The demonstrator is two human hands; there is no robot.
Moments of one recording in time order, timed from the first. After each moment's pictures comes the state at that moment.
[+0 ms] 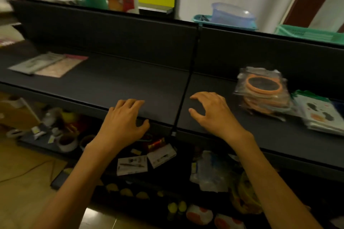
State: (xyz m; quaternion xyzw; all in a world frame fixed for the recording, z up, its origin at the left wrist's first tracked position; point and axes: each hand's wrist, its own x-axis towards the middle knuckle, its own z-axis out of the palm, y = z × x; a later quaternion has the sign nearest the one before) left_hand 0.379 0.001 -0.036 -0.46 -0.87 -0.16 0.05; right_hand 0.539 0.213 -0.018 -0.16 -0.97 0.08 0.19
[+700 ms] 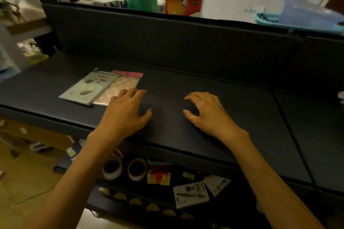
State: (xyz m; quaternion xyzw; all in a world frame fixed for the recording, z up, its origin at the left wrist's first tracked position) left_hand 0.074 -0.081 -0.027 -0.46 -0.87 -0.15 0.09; right_hand 0.230 0.107 -0.034 -0.16 -0.97 0.09 0.15
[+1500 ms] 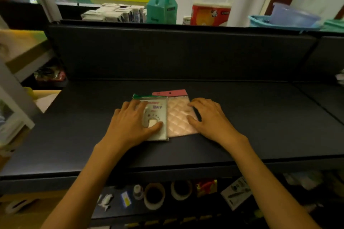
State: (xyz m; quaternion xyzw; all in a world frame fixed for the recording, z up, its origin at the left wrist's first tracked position) left_hand -0.163 -0.155 -0.048 -0.56 -0.81 -0.14 0.03; right_hand 0.043 -0.024 -0.041 -0.33 -0.93 0.09 0.16
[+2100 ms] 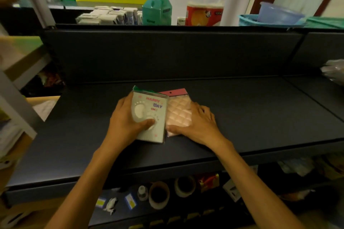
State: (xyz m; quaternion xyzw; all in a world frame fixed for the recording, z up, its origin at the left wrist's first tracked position) left_hand -0.189 -0.162 -0.060 -0.50 -0.76 -0.41 -0.07; right_hand 0.014 -0.060 -0.059 -0.48 -0.84 0.20 0.12
